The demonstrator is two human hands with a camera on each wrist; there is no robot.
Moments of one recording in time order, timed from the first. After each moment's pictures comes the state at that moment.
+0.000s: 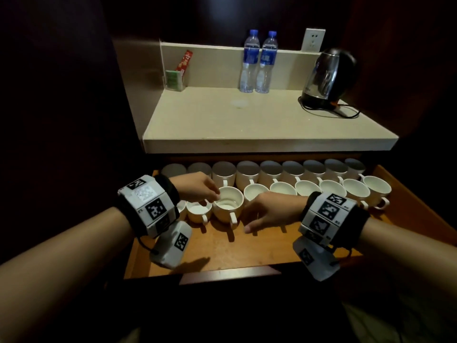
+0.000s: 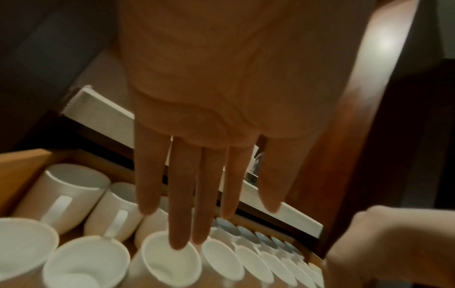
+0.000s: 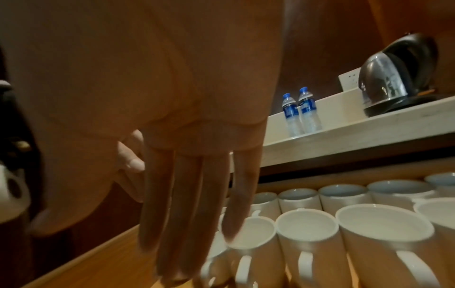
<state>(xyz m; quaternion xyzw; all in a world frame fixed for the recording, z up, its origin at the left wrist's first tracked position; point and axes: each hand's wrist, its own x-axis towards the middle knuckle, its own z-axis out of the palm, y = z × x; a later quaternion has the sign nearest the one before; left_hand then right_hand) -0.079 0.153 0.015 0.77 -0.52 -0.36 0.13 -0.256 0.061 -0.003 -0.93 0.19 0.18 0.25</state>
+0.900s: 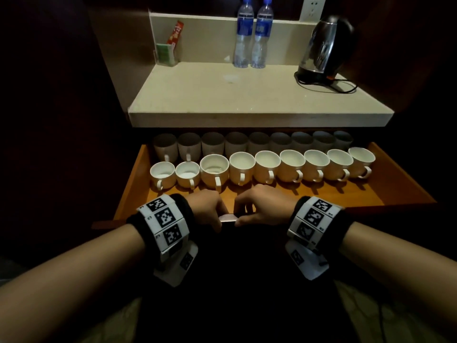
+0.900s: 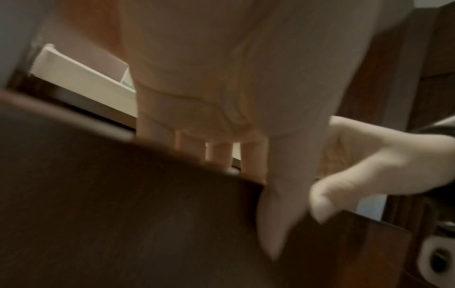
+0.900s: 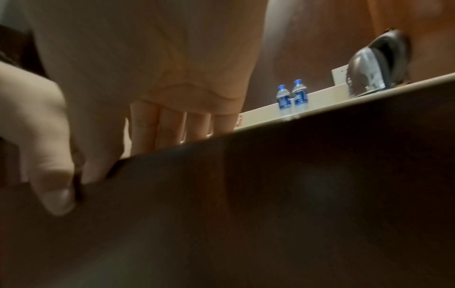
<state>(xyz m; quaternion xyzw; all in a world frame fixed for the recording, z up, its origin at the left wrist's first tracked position) -0.162 0.166 -0.036 0.72 -0.58 -0.38 -0.03 -0.306 0.069 -0.037 -0.97 0.14 0.11 0.19</state>
